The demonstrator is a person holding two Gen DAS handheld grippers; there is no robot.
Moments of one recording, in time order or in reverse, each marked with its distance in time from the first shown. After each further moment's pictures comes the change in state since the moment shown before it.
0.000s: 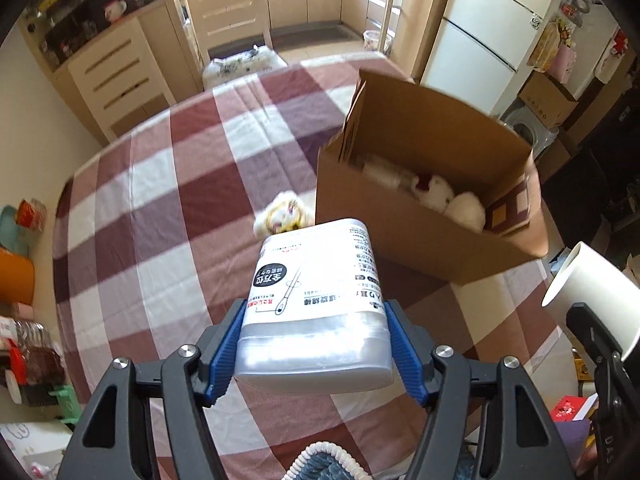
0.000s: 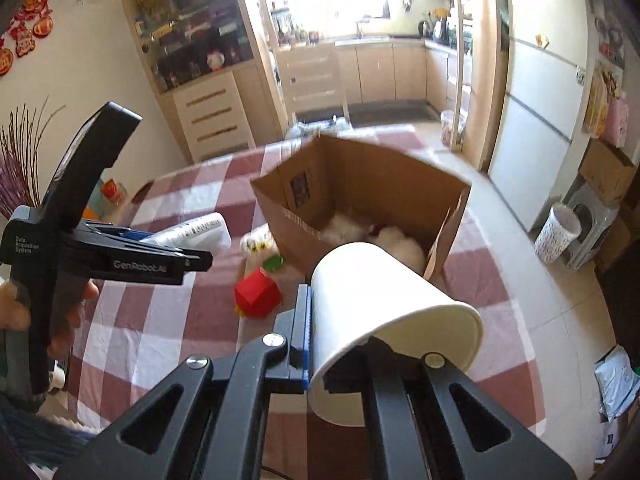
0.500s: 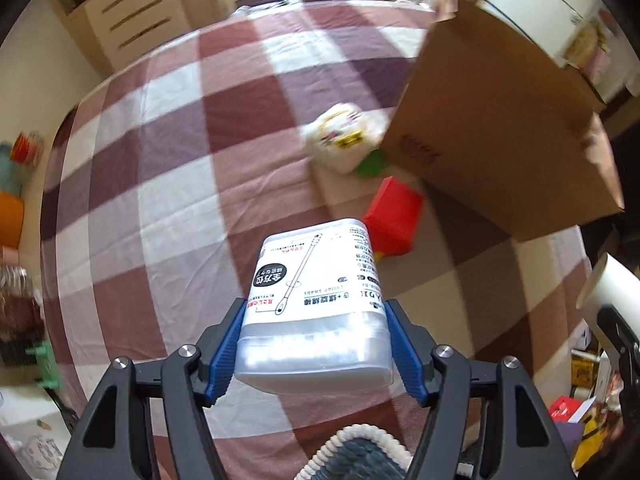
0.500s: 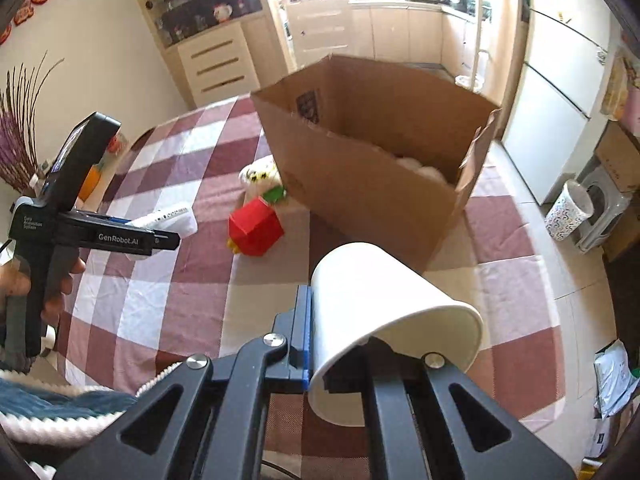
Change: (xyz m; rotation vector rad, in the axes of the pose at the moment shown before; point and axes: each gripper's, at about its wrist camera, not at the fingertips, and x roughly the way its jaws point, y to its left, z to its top) left arm 0.057 0.051 -0.061 -0.071 0.127 0.006; right arm 0.042 -0.002 -0.053 -0.017 0.170 0.027
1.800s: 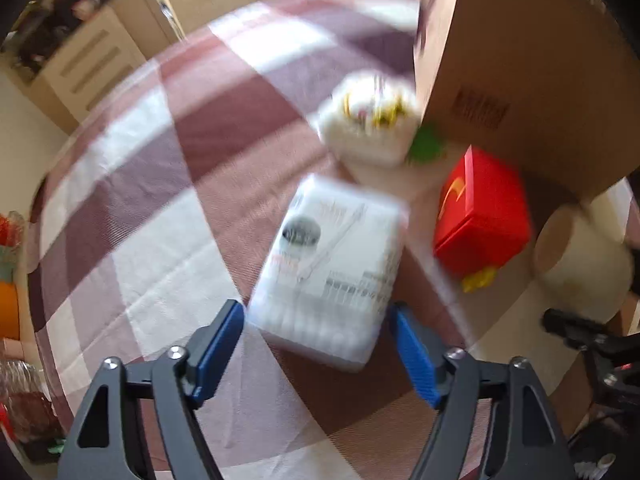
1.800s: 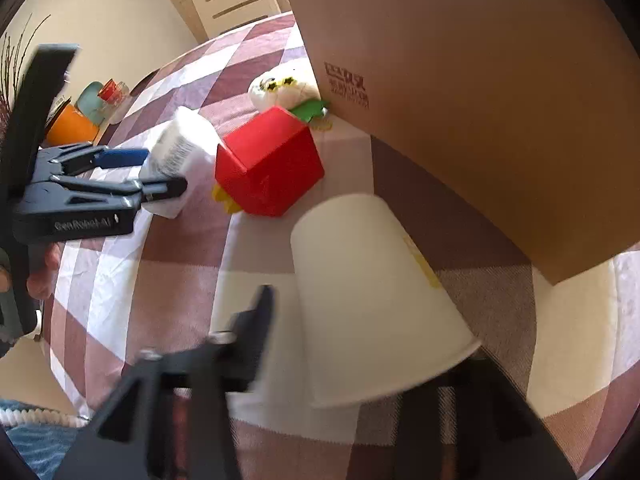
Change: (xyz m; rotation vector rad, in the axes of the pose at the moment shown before) left arm 0.109 0.034 0.012 0.233 -0.013 0.083; right arm 0.164 0.035 -0.014 -0.051 0.176 0.113
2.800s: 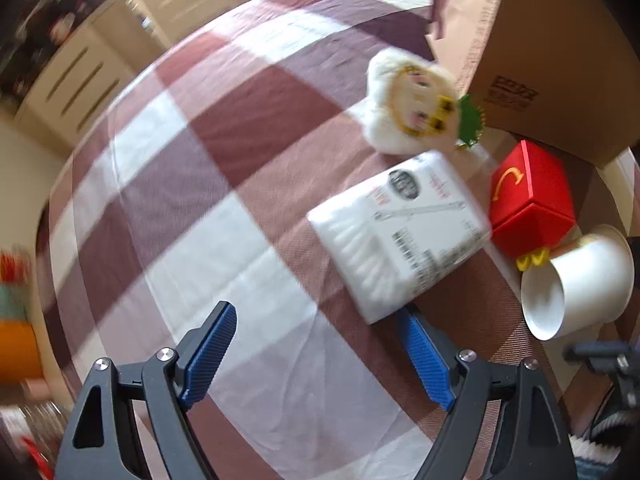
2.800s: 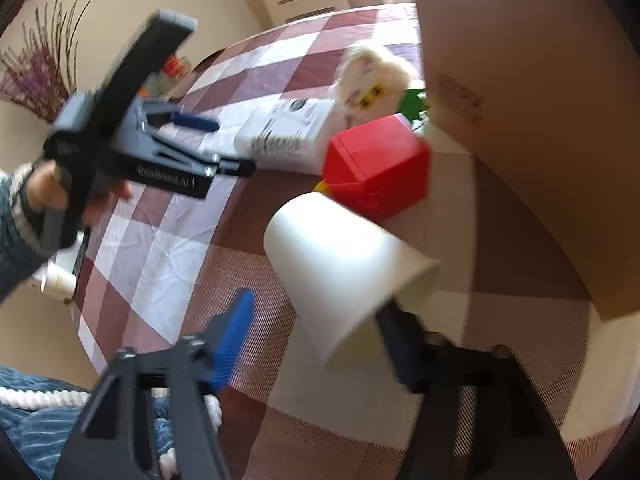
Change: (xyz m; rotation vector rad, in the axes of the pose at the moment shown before) left arm -0.013 0.035 0.001 0.156 -0.037 0.020; right arm 0.008 0.048 0.001 -0.149 0.049 0.173
